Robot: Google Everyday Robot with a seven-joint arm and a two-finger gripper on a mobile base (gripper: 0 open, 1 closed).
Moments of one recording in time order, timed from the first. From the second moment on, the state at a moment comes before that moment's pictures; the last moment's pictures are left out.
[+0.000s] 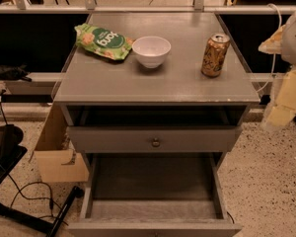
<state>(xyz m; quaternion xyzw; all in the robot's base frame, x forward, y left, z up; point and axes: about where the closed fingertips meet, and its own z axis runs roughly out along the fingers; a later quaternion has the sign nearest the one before) 0.438 -0.216 0.977 -0.60 0.78 -0.04 0.16</state>
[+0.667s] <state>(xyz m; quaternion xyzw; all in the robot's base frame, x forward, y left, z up) 0.463 -0.224 0.974 -0.58 0.79 -0.01 0.21</state>
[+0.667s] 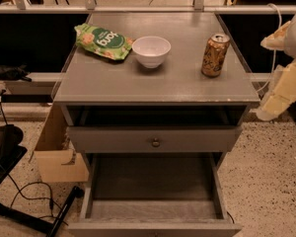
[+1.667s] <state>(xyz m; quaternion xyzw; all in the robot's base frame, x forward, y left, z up) 0.590 -0.265 0.932 -0.50 0.74 0.11 0.44</state>
